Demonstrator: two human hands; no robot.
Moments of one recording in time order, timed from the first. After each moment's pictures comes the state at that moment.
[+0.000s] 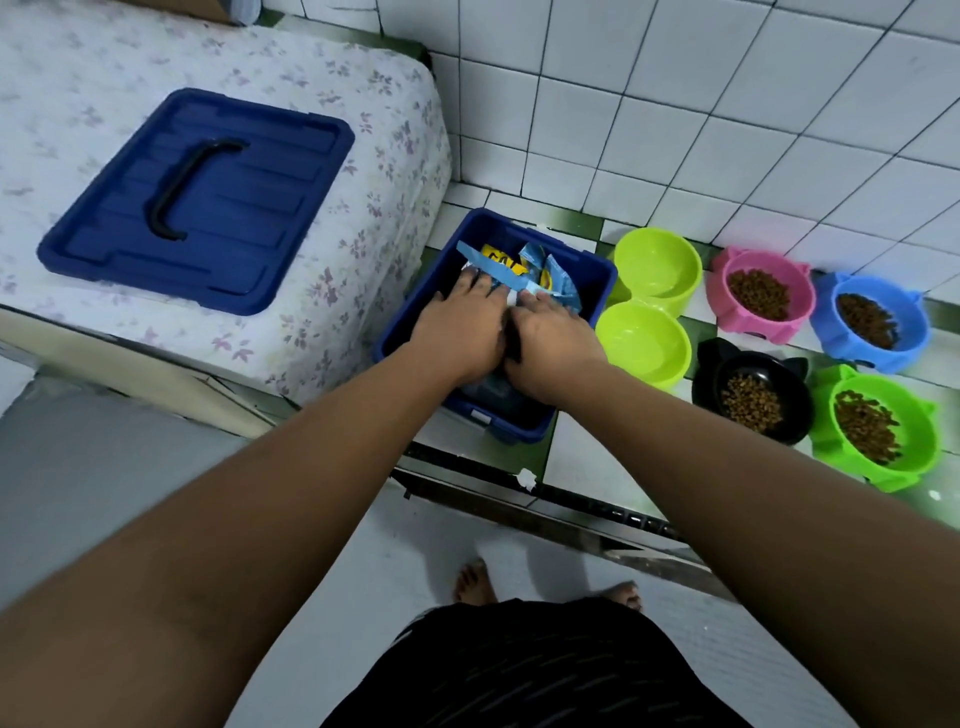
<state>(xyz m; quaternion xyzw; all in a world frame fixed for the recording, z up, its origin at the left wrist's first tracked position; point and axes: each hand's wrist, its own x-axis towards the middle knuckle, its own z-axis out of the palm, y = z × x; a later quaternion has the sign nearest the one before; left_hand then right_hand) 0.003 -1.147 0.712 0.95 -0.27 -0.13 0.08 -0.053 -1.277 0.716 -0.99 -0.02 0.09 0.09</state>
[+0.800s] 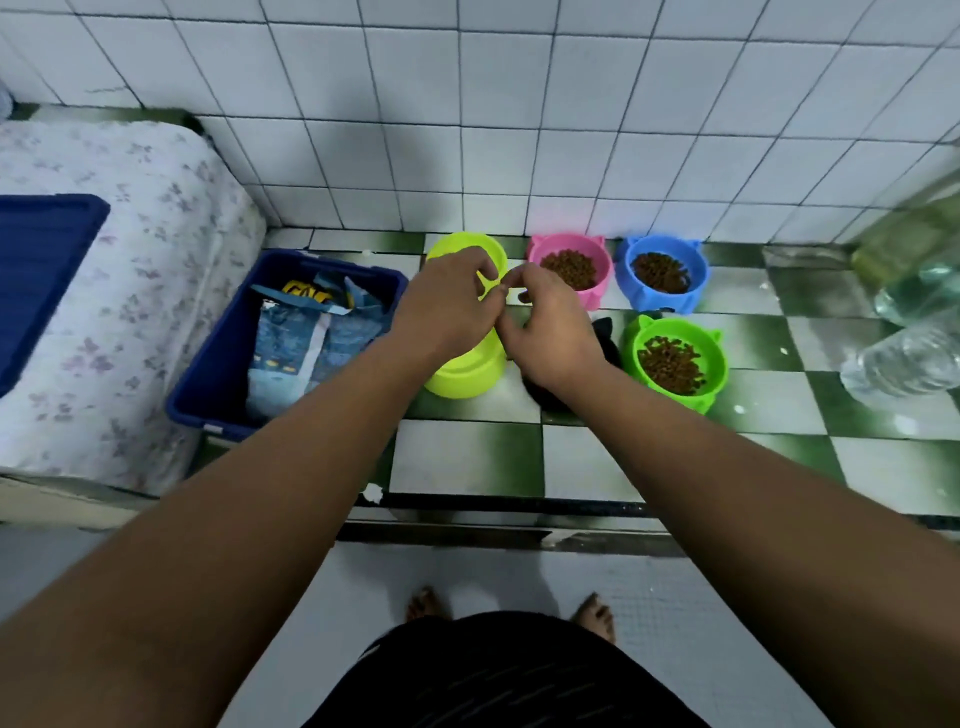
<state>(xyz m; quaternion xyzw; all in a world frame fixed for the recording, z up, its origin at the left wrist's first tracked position) -0.069 -1.347 0.768 0.90 -0.30 -0.04 0.31 -0.152 -1.465 0.746 -0.91 0.12 -0.19 0.35</state>
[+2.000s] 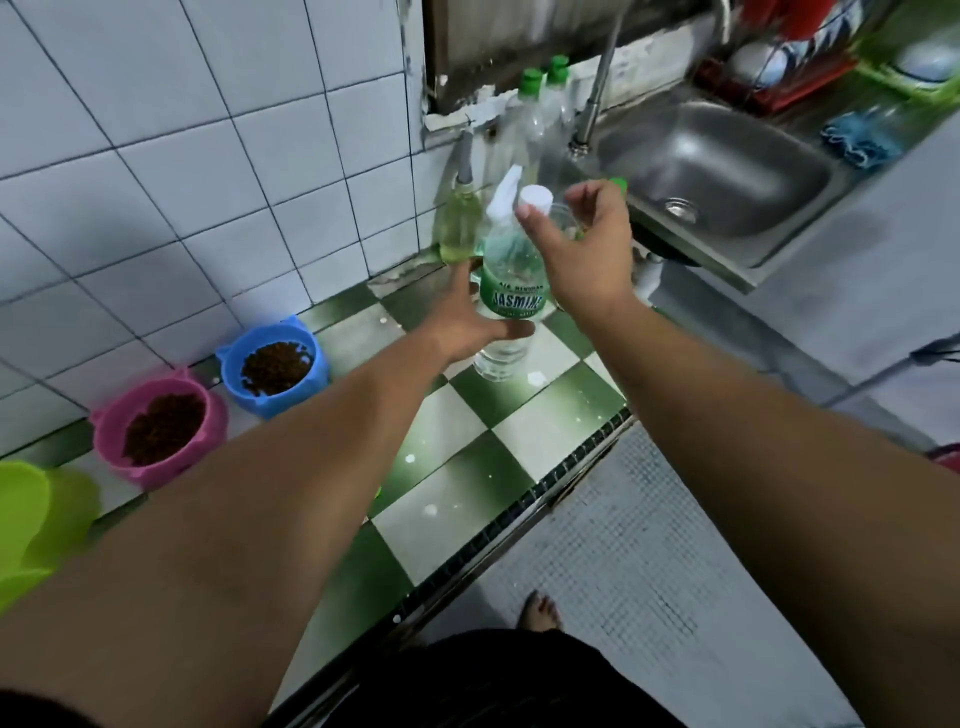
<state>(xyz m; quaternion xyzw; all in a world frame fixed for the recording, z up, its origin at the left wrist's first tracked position) -0.259 -1.788 0.745 0.70 -0.46 -0.39 0.38 -0.396 -1.840 0.817 -0.65 0.48 -0.48 0.34</state>
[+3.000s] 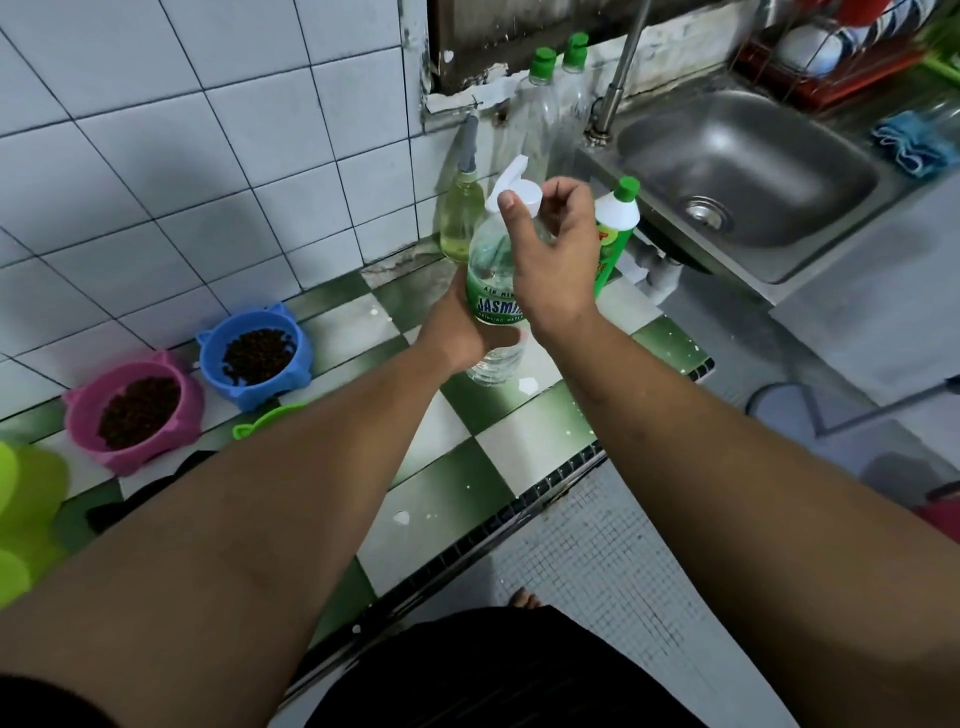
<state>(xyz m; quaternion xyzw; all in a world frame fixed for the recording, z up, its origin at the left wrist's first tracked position) -0.272 -1.817 0.701 0.68 -0.49 -0.32 0.45 -0.374 -1.853 0.807 -0.60 0.42 -0.52 0.44</state>
